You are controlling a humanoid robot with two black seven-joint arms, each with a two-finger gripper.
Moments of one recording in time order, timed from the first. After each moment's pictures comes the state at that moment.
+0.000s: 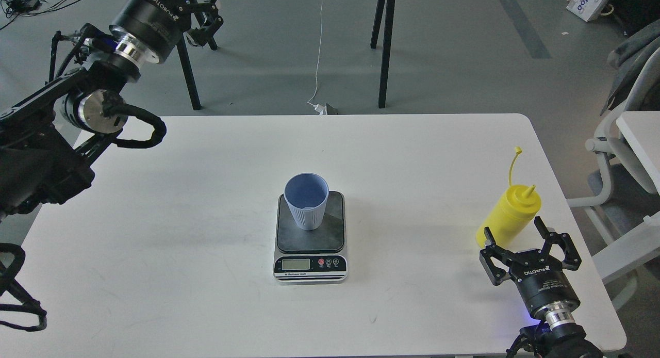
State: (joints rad) left arm -1.02 0.45 -0.57 -0.86 0.00 -0.35 -0.41; right arm -0.18 -0.30 1.12 1.23 0.33 0.49 0.23
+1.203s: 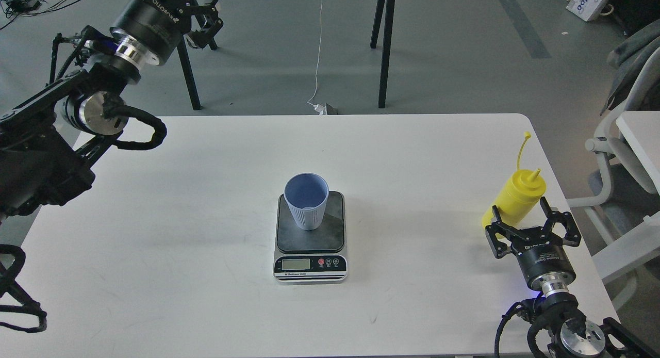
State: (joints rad) left arm -1.01 0.45 -0.57 -0.86 0.00 -0.35 -0.42; right arm 0.04 -0.26 1.08 0.97 0.33 0.49 0.28
